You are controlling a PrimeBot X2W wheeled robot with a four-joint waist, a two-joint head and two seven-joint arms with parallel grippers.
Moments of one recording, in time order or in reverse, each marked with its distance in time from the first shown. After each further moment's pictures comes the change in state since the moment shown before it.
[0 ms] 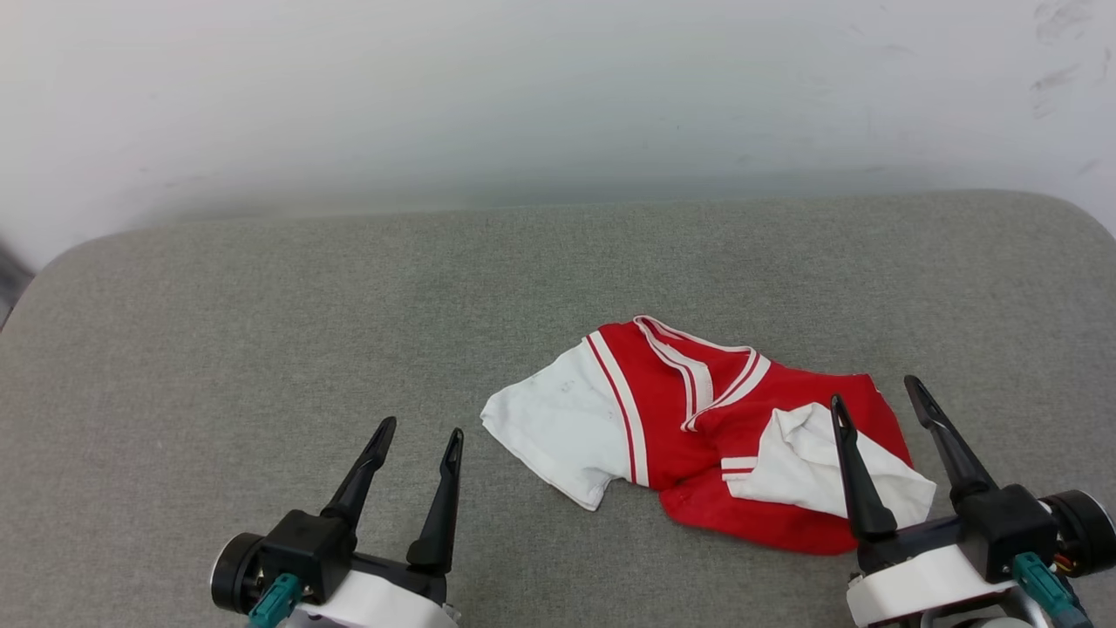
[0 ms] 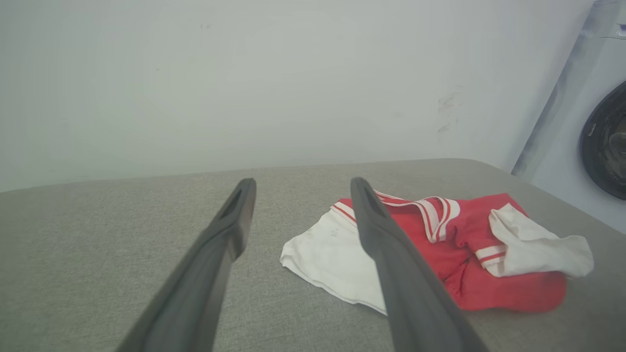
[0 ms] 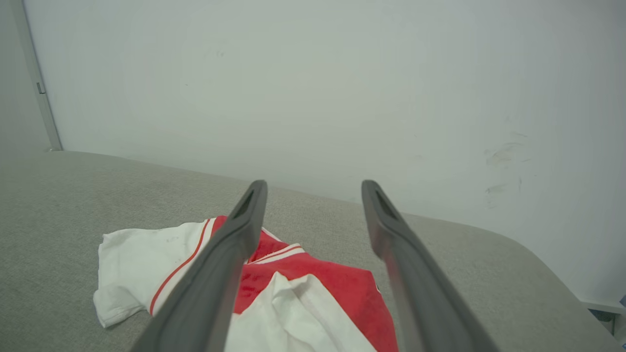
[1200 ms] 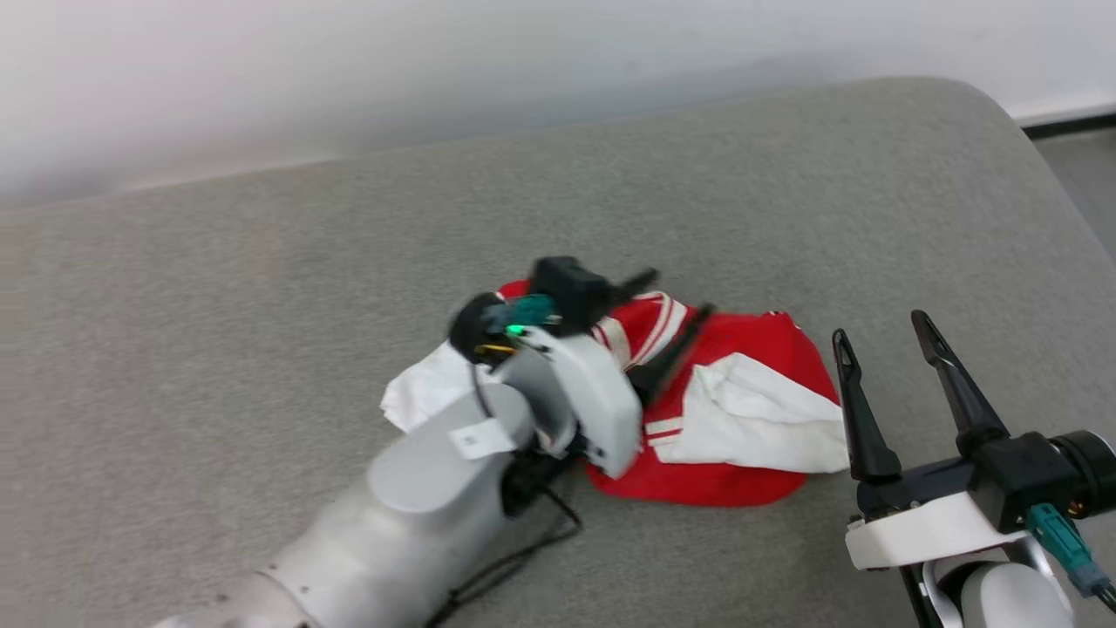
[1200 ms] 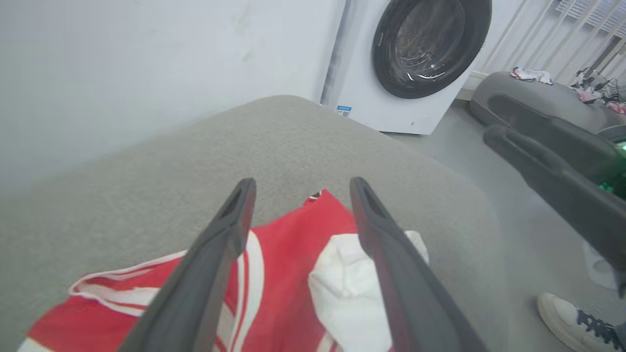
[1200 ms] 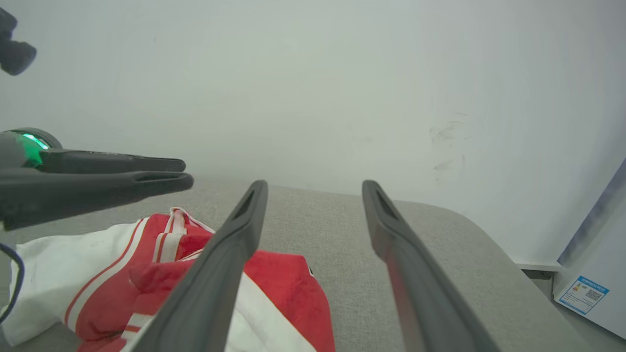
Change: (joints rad) left arm -0.843 -0.051 -0.750 0.614 -0.578 -0.087 0.079; right arm -0.103 0.000 0.012 -0.013 0.028 0.000 0.000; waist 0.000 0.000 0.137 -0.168
